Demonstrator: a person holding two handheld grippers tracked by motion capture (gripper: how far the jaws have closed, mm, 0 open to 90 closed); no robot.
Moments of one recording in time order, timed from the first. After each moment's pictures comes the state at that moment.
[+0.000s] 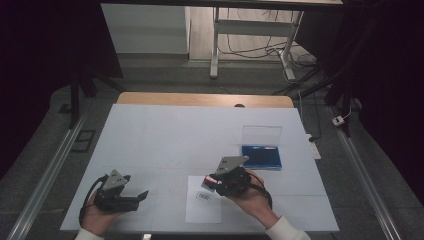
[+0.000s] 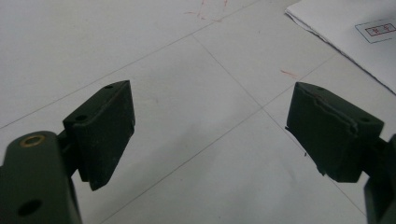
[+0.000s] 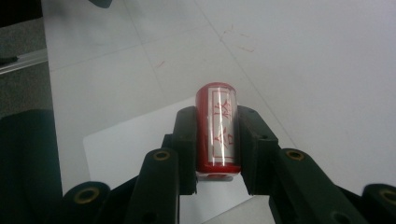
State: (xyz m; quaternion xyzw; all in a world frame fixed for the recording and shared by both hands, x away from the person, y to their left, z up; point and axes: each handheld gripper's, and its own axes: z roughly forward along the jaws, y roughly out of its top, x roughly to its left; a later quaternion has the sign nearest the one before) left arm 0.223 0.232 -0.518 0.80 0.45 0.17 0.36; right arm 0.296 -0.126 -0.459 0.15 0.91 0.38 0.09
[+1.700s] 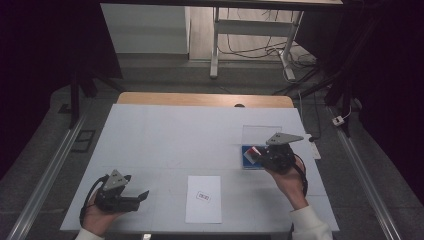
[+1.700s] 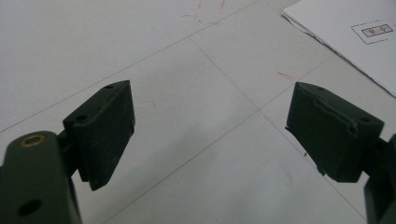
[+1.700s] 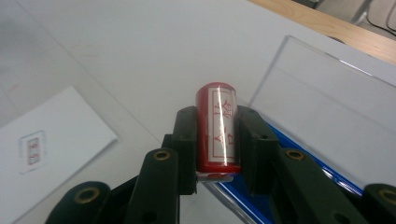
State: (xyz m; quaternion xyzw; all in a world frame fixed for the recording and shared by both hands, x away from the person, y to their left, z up) left arm 0.223 0.230 -0.518 0.80 0.44 0.17 0.36; right arm 0.356 -0.241 -0.439 0.32 0.84 0.39 0.18
